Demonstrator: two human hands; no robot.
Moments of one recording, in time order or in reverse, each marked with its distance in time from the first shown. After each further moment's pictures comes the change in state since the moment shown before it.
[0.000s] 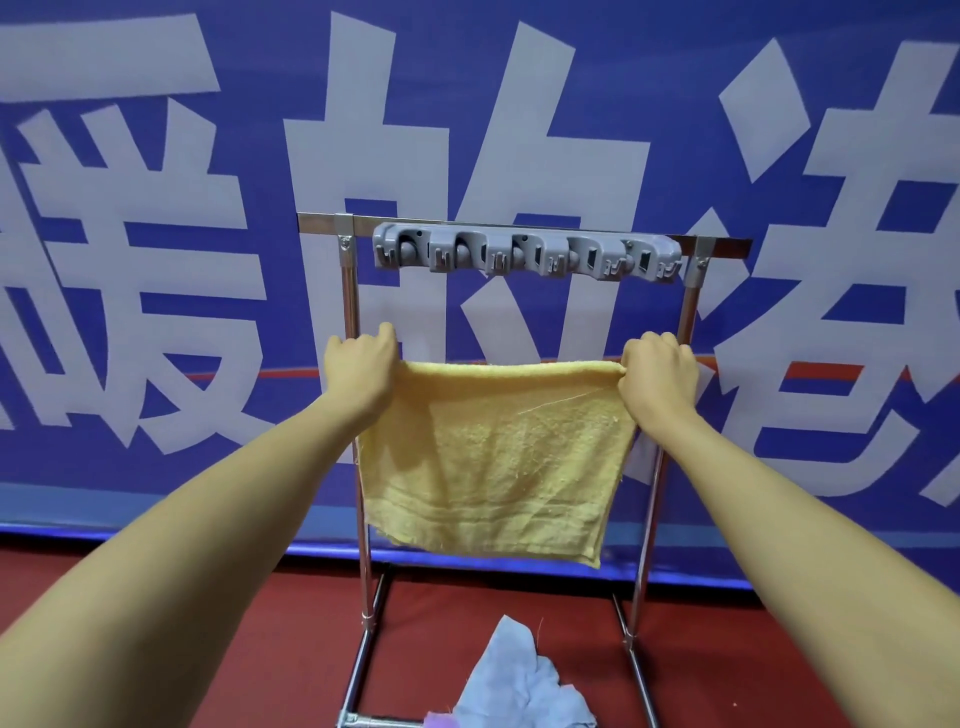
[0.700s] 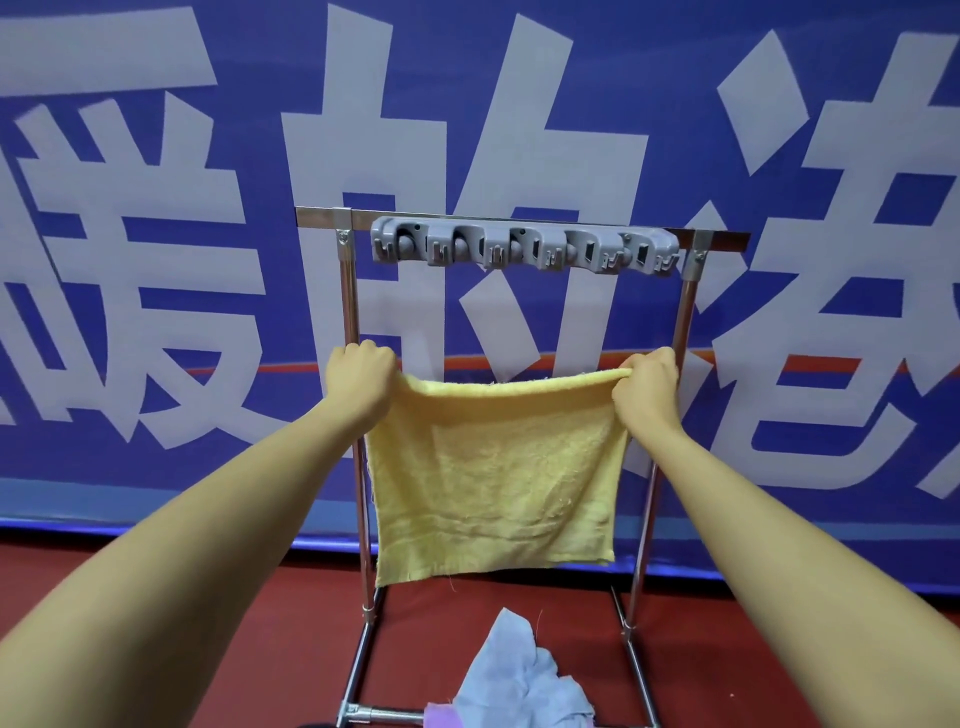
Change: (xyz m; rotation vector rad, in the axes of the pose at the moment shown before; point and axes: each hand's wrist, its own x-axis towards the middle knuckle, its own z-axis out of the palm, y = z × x) left_hand -0.014 0.001 0.002 0.026 -0.100 0.041; right_hand -0.016 -0.001 0.024 0.565 -0.062 0.299
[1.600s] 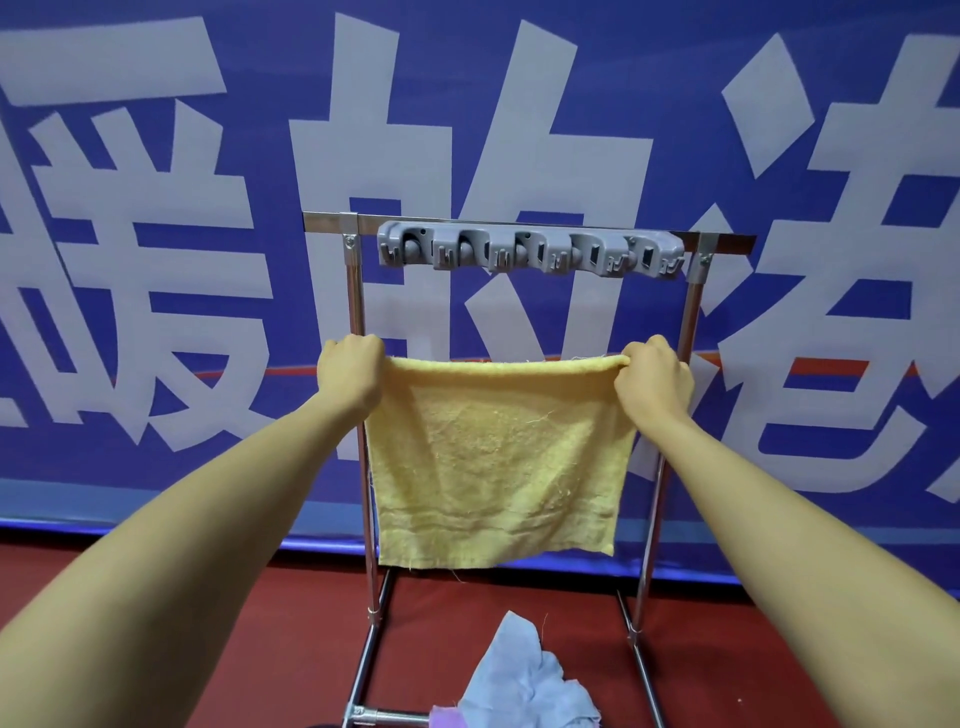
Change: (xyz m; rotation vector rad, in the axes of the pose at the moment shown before) left_hand 0.015 -0.017 0.007 -0.111 0.051 -0.114; right_hand 0.007 -0.012 -0.010 -0.339 0.061 -0.181
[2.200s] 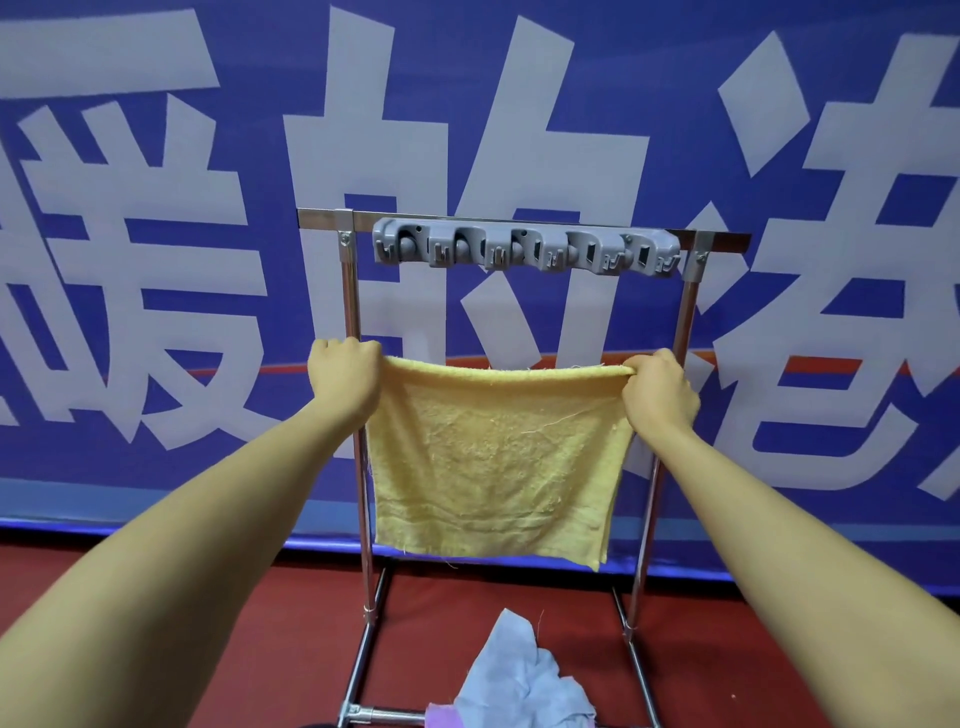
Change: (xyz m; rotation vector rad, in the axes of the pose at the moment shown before) left_hand -0.006 0.001 0.004 0.194 0.031 0.021; right_hand -0.011 0.010 0.005 0.121 -0.033 0.151
